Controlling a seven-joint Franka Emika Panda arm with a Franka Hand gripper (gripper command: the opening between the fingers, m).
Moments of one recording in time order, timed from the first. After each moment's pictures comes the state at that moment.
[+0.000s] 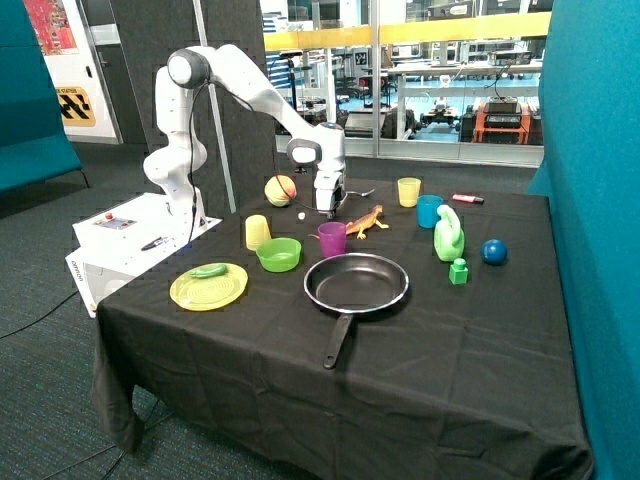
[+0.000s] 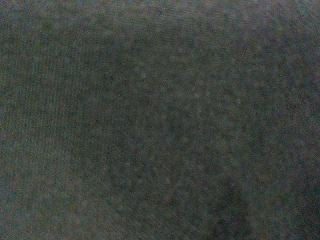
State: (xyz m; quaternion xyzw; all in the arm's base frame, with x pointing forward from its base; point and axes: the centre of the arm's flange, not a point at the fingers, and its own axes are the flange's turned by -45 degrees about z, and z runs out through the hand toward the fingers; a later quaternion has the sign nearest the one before) arm 0.523 0.128 0.271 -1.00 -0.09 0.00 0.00
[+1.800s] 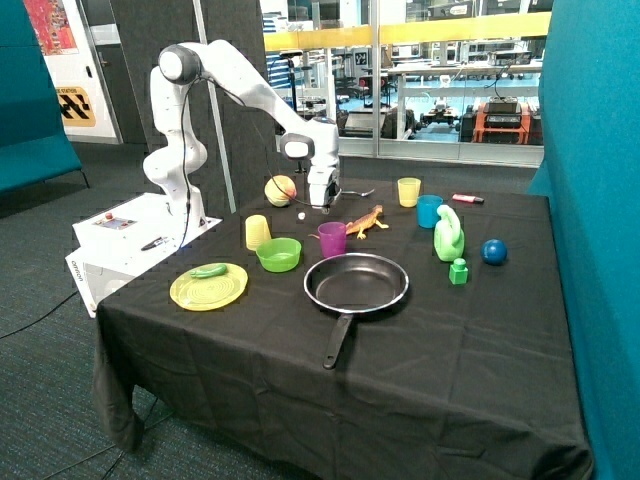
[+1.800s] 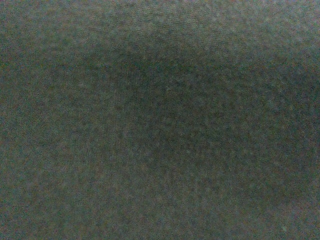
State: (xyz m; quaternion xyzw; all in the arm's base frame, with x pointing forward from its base) arm 0.507 0.115 0.293 -1.00 -0.09 0.00 0.00
